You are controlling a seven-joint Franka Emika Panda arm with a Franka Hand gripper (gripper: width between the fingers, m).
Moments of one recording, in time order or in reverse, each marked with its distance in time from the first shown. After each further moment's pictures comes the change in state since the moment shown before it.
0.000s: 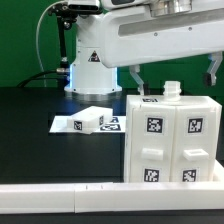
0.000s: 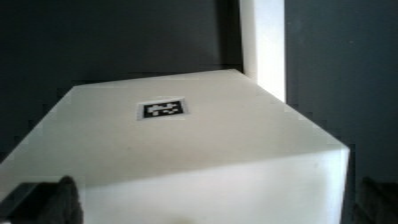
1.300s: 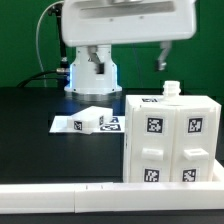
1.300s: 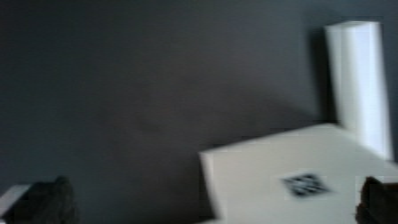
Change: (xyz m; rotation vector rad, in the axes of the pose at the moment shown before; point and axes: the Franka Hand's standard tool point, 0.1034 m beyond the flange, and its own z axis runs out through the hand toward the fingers) arm -0.080 0.091 -0.025 -0.126 -0.013 0.180
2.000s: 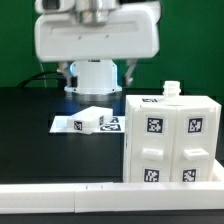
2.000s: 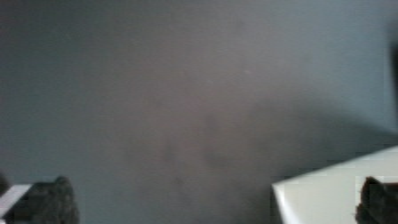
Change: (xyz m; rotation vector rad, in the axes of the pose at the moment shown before) arm -0.009 0.045 0.036 0.032 -0.054 0.048
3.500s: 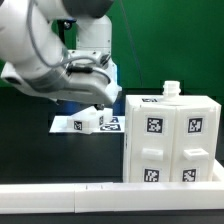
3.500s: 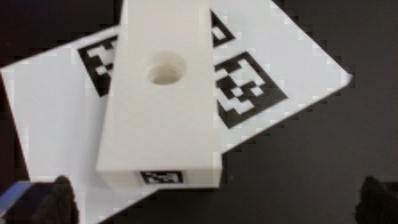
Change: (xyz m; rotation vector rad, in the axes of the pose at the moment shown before) arm -0.070 0.048 0.051 0.047 -0.818 0.211
